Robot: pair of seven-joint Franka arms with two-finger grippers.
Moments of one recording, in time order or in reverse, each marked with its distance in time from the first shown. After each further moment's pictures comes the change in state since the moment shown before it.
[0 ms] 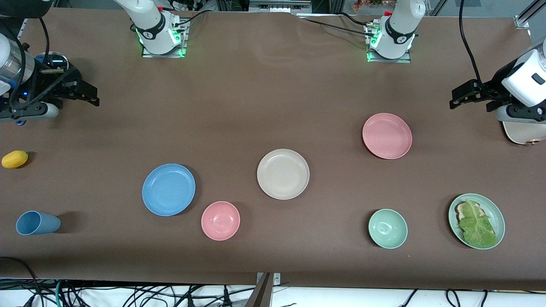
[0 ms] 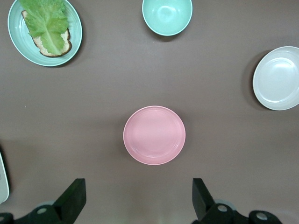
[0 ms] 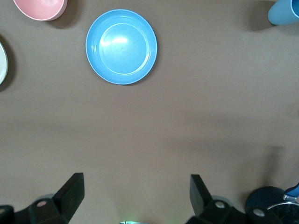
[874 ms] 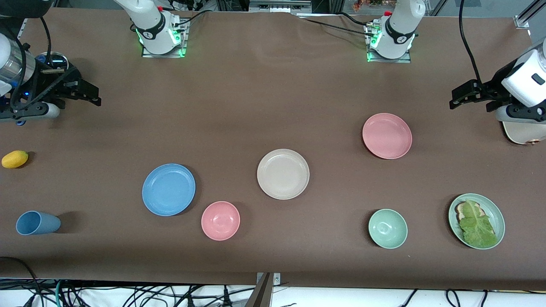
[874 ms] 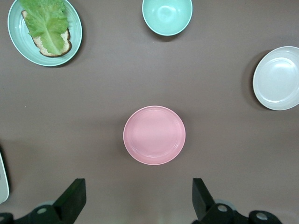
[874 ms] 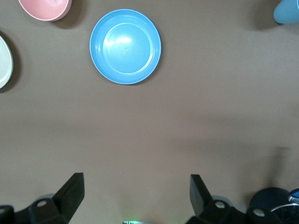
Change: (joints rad) left arm 0.000 0.000 0.000 0.000 0.000 0.000 0.000; right arm 0.000 0.001 0.000 0.000 0.016 -0.001 0.000
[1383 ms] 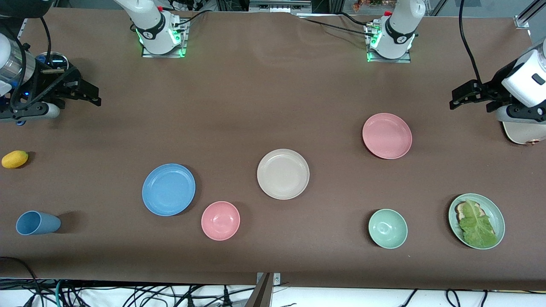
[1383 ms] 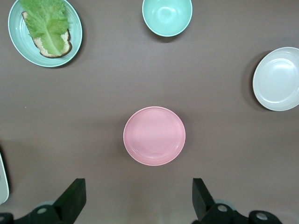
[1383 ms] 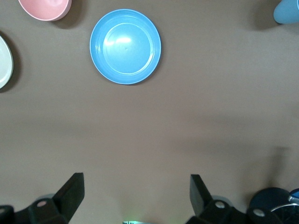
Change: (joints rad) left arm 0.000 0.000 0.000 0.000 0.000 0.003 0.000; right arm 0.000 0.000 0.000 0.000 0.000 0.000 0.000
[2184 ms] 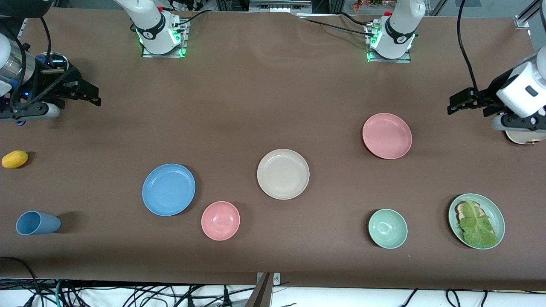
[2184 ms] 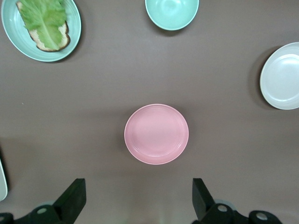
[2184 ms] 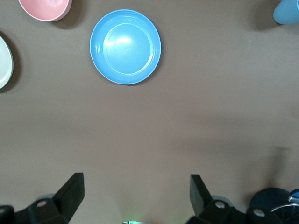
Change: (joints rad) left arm 0.001 0.054 0.005 -0.001 0.004 0.001 0.000; right arm 0.000 0.000 0.000 0.000 0.000 0.001 0.000
